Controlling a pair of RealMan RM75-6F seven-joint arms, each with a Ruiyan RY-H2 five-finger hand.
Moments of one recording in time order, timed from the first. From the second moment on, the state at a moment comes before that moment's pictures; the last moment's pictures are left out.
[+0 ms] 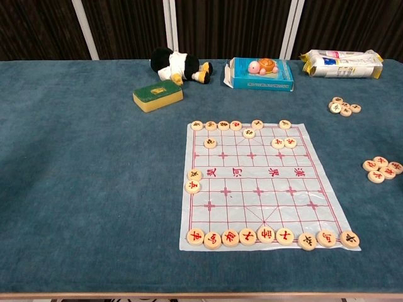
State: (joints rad) left arm -0.04 -1.13 -0.07 -1.61 1.51 1.59 0.08; right arm 0.08 -1.16 0.08 -1.60 -1.46 1.47 -0.12
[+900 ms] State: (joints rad) left arm -0.03 -1.12 -0.07 -1.62 1.51 1.60 0.07; right arm 0.07 -1.14 0.07 -1.62 -1.47 1.47 -0.09
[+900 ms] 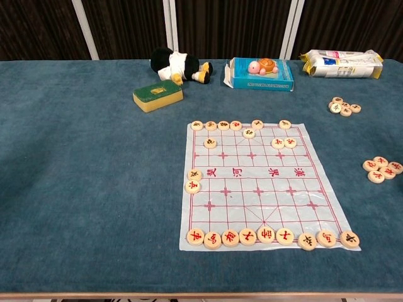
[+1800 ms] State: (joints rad) left arm -0.04 -1.13 -0.06 -1.61 1.52 1.59 0.09; right arm 0.30 -0.98 0.18 -1.88 -1.19 1.09 -0.26
